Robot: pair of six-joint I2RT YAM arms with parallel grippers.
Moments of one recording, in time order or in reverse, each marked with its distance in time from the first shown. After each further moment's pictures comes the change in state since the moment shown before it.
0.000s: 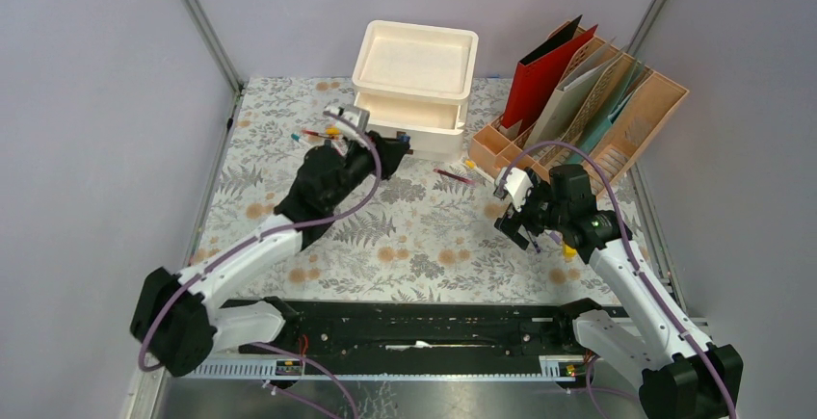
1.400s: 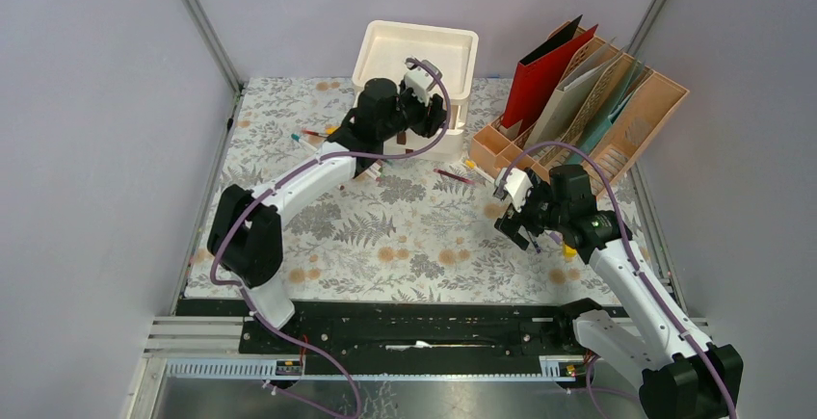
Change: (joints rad) left arm 0.035 0.612 0.666 -0.243 0.189 0.413; right arm 0.000 0.000 -0.002 0.000 -0.005 -0.003
